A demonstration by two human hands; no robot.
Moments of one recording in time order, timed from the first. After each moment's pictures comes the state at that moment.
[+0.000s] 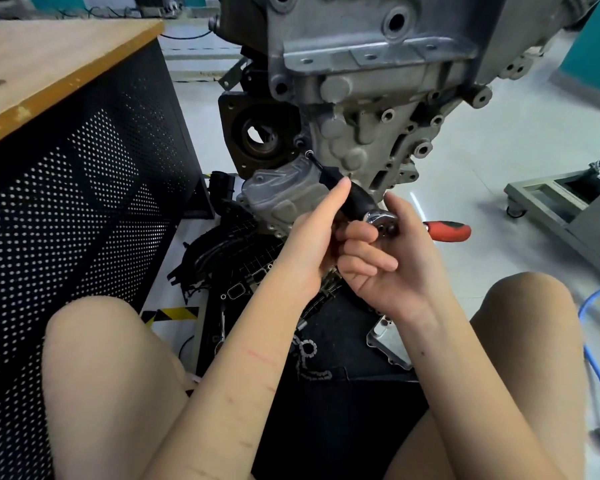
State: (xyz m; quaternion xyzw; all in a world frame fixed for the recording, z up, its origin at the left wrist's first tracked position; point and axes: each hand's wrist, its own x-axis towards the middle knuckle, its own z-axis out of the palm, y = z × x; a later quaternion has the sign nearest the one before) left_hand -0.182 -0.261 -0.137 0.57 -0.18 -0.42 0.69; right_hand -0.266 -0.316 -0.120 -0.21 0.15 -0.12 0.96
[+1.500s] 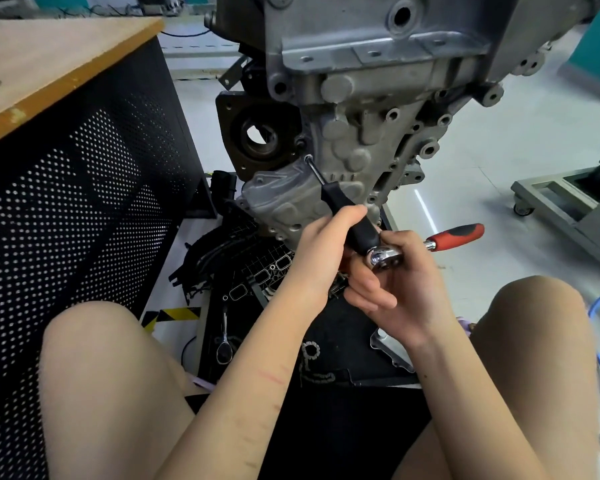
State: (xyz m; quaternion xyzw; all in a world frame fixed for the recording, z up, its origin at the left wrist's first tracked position) left_hand -0.188 -0.268 -0.146 0.62 -0.19 -0.36 0.68; right_hand -0.271 -0.325 -0.155 -0.35 0.06 -0.13 0.93
